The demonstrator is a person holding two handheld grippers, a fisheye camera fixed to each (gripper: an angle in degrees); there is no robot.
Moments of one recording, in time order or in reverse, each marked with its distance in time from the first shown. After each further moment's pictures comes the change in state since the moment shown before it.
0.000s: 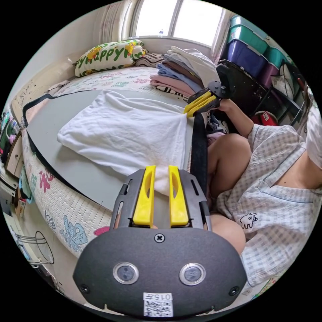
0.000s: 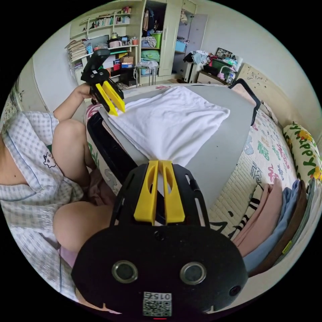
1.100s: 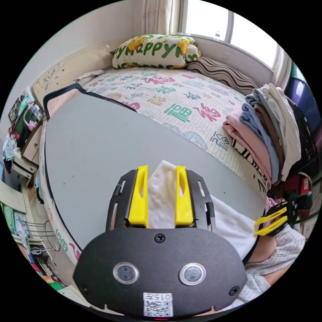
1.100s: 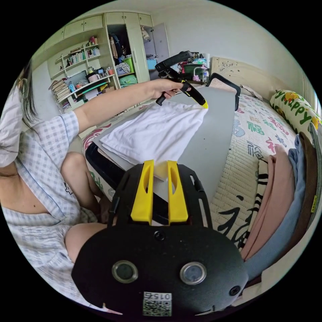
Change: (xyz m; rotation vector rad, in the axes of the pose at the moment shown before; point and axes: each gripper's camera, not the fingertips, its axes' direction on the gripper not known) left arm -0.150 -0.287 0.073 -0.036 -0.227 -0.274; right arm -0.004 0.074 0.002 0.171 -0.056 0.273
